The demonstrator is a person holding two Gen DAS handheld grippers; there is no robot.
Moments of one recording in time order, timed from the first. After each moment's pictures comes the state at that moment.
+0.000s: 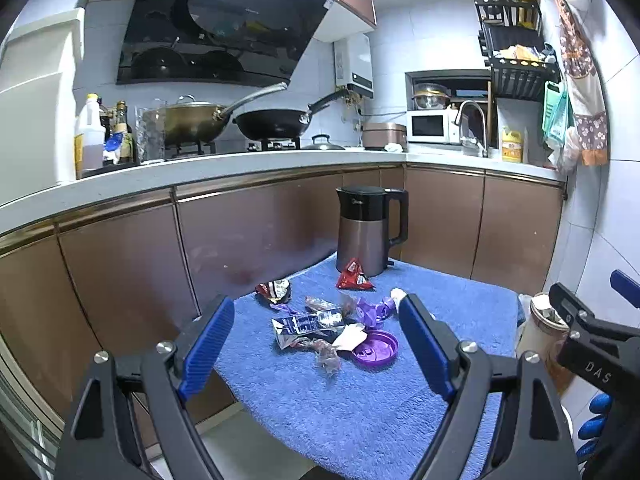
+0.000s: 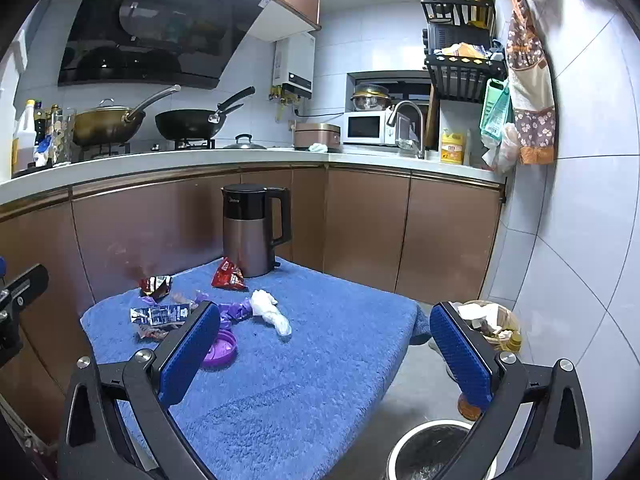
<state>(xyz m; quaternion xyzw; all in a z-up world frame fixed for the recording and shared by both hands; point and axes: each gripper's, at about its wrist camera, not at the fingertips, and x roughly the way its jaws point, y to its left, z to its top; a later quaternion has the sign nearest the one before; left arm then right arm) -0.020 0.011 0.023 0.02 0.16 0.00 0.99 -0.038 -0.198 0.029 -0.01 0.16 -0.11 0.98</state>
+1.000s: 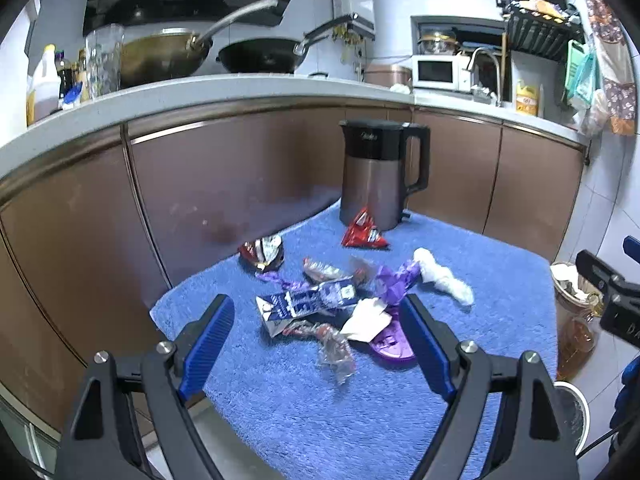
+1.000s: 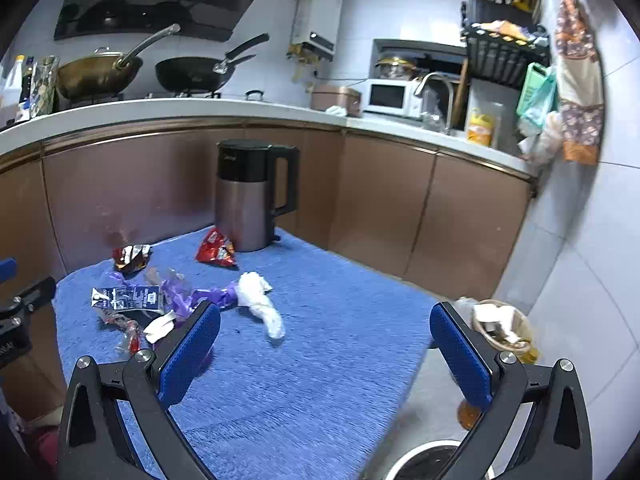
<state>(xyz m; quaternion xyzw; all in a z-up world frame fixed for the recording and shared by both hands) 0.104 0.023 -0.039 0.02 0.26 0.00 0.97 0.076 -0.212 -0.003 -0.04 0.23 -0.08 0.97</state>
